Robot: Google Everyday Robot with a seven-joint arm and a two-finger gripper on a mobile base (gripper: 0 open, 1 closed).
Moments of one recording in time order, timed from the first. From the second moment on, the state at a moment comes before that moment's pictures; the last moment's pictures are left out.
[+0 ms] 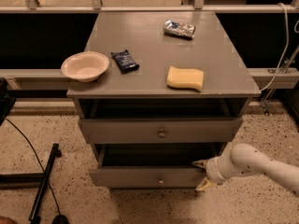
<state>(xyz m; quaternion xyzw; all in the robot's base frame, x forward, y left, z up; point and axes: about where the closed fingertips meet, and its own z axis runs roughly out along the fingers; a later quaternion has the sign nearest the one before) 0.518 -0.214 0.403 -0.72 0.63 0.10 0.26</state>
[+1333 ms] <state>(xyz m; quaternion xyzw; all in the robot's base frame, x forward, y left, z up) 0.417 -0.192 0.425 -0.75 0.58 0.20 0.24</state>
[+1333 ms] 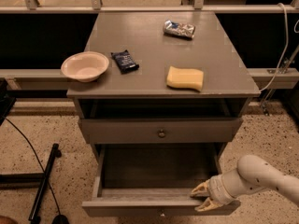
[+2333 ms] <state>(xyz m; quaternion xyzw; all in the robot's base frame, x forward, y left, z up) 0.406 -0.197 0.493 -0.76 0.57 0.18 0.25</state>
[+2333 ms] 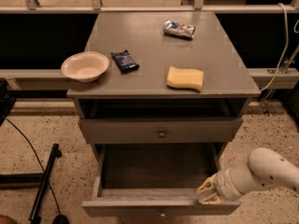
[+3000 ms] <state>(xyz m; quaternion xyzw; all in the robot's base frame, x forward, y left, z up) 0.473 -0.185 0.465 -0.76 0.58 0.12 0.27</state>
